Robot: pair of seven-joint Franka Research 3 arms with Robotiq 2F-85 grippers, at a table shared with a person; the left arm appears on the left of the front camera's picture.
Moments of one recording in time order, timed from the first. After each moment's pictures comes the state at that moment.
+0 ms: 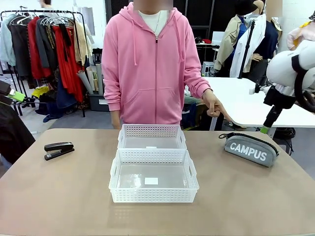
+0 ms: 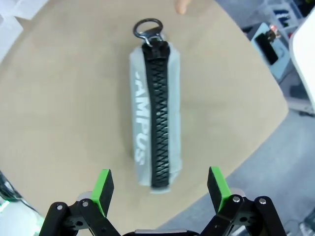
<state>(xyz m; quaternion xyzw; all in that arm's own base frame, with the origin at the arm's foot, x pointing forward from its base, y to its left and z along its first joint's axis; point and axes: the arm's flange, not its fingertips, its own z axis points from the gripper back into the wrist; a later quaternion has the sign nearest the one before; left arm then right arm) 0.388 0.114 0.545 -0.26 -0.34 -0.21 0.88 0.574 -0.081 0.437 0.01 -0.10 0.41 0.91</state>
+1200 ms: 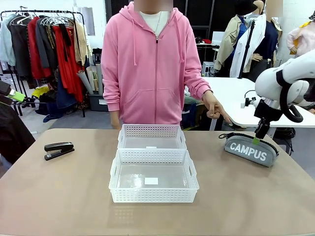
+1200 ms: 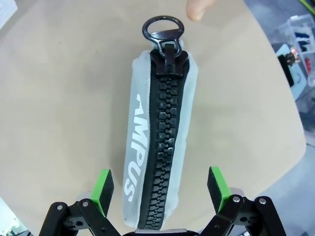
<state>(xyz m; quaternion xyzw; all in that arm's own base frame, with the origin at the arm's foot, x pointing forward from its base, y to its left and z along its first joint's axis) 0.388 0.114 0.545 -0.26 -0.34 -0.21 0.88 0.597 -0.070 0.373 0.03 -0.09 0.47 0.88</state>
